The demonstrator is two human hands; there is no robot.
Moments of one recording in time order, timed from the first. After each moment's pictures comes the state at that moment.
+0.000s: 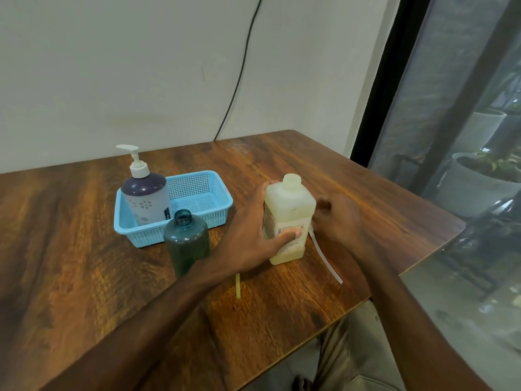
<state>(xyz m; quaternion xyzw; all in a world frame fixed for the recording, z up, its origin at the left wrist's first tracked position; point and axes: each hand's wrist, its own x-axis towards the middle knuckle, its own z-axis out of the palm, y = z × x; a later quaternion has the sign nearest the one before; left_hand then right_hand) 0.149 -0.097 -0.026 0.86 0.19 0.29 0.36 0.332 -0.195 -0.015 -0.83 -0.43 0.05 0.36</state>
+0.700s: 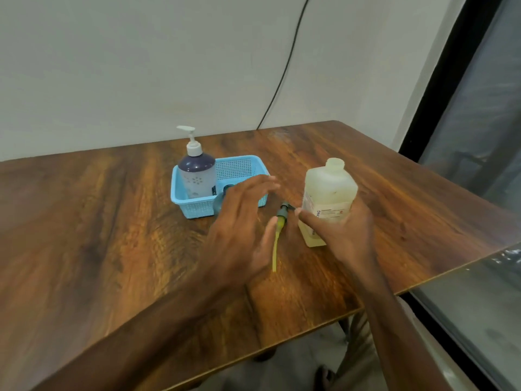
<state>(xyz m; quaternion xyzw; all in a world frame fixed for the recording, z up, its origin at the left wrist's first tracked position) 0.054 -0.139 -0.023 0.84 0.23 0.48 0.08 0.249 -0.201 -0.041 -0.75 -0.39 0.07 0.54</state>
